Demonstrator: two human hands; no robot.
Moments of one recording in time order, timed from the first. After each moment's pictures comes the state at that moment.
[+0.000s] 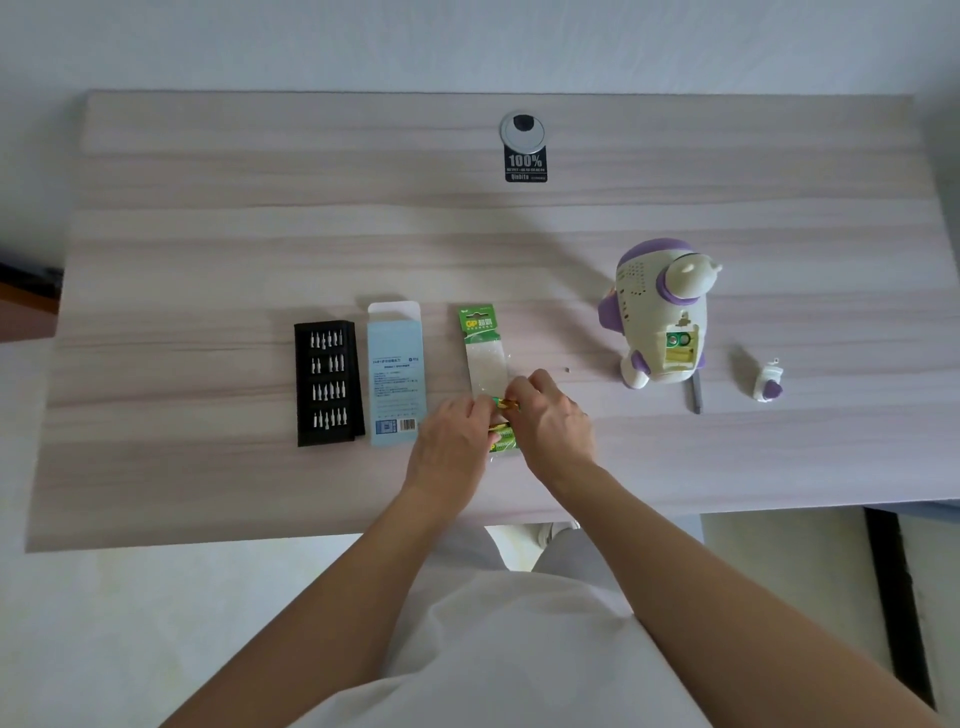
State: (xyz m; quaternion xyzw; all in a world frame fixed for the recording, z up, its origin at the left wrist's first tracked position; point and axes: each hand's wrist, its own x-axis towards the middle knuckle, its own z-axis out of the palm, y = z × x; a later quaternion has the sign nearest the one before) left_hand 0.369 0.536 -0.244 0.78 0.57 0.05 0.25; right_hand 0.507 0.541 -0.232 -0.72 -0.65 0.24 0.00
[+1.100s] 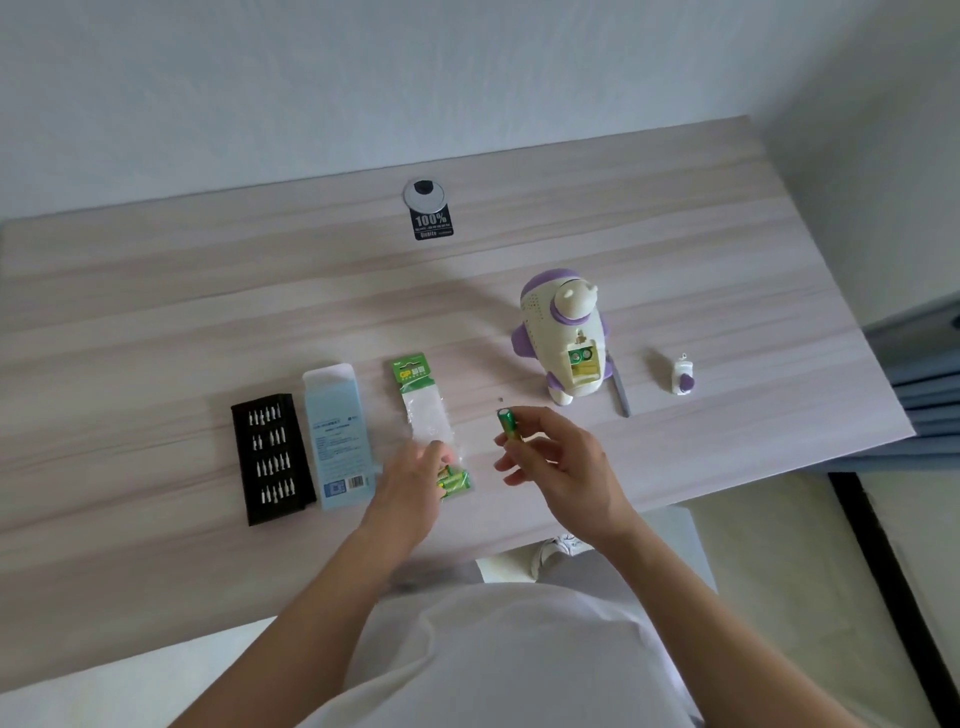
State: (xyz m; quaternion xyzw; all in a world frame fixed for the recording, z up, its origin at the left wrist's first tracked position) left_hand 0.375 0.546 -0.232 0.77 0.54 -0.09 0.34; right_hand 0.565 0.496 -0.147 -0.65 -0.41 0.51 0.40
